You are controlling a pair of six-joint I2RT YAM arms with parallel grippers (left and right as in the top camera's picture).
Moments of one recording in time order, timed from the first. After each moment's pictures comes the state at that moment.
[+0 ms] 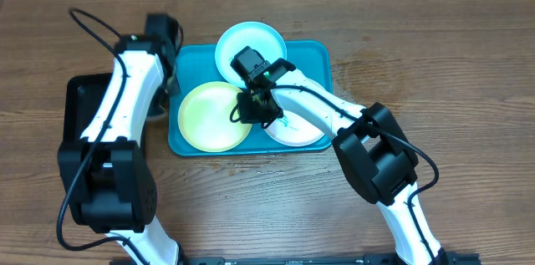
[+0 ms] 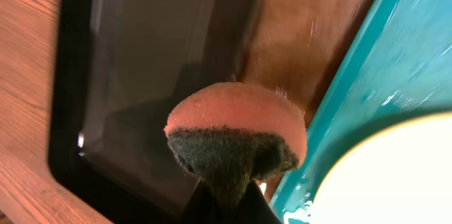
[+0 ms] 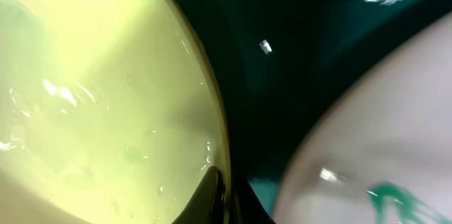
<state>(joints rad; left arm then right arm) -0.02 1.88 1.57 -1.12 -0.46 -0.39 0.71 2.29 1.81 -0.88 -0.20 0.57</state>
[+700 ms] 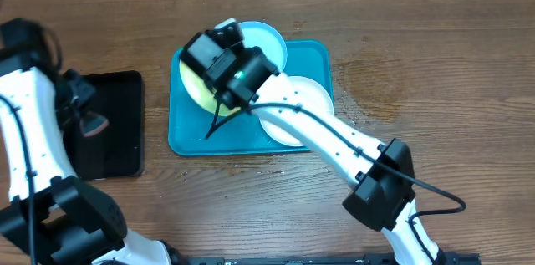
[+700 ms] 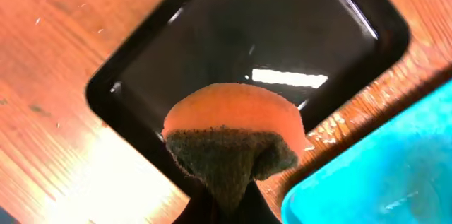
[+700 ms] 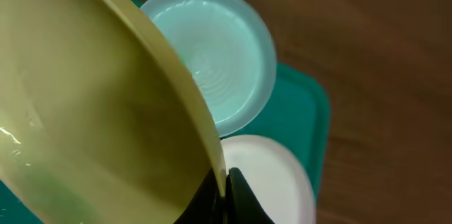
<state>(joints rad) 0.48 1.76 1.67 -1.30 -0.08 -0.44 0.90 2.20 2.23 -1.18 0.63 0.33</state>
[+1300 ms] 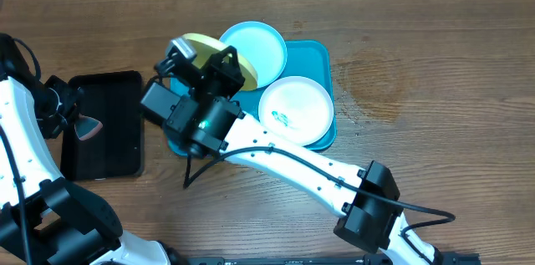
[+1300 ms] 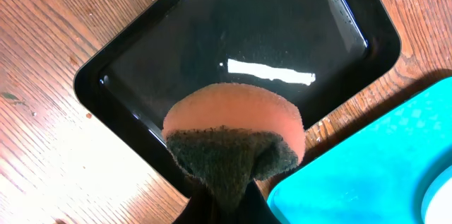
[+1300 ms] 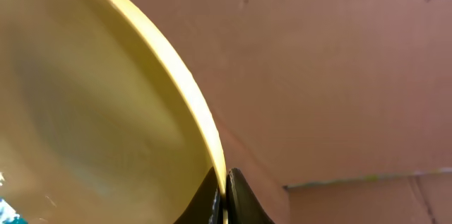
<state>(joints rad) 0.57 1.76 1.67 -1.31 0.03 -0.44 1.09 2.20 2.23 -1.04 1.24 -0.07</state>
